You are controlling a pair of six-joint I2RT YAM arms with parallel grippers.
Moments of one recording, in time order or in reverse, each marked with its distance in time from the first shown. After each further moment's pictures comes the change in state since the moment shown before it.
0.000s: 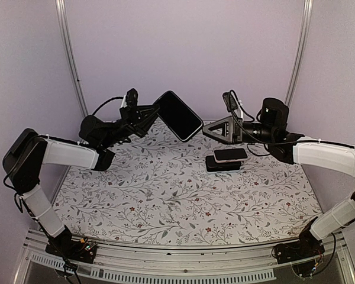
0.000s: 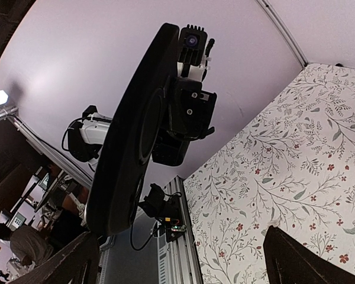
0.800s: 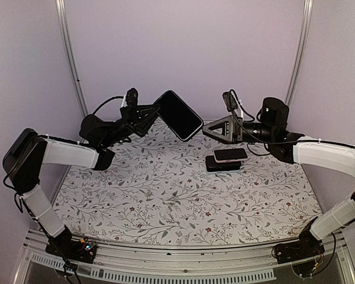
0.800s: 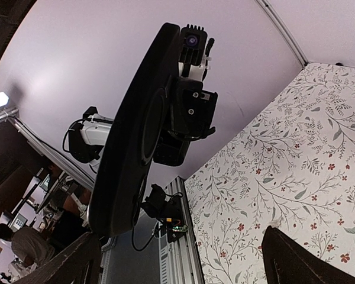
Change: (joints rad) left arm 0.000 0.000 0.006 -0.015 0.000 0.019; right arm 0.000 0.000 0.005 -0.003 0.000 0.012
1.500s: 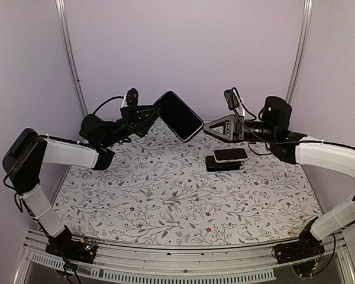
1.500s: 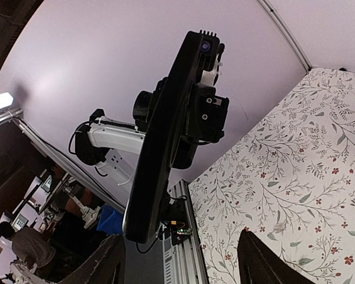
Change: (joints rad) left arm 0.007 0.000 0.002 -0.013 0.008 0.007; right arm 0.008 -0.026 -0.001 0.000 0.001 0.011
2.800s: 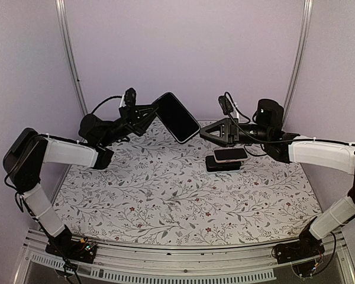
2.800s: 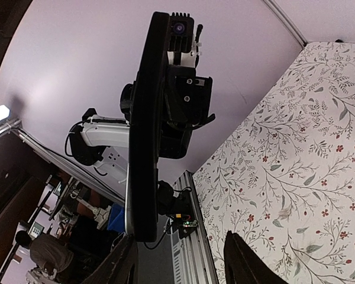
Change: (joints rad) left arm 0.018 0.005 0.002 0.011 0.011 0.009; right arm -0.013 0.076 0.011 -0.001 -0.019 0.060
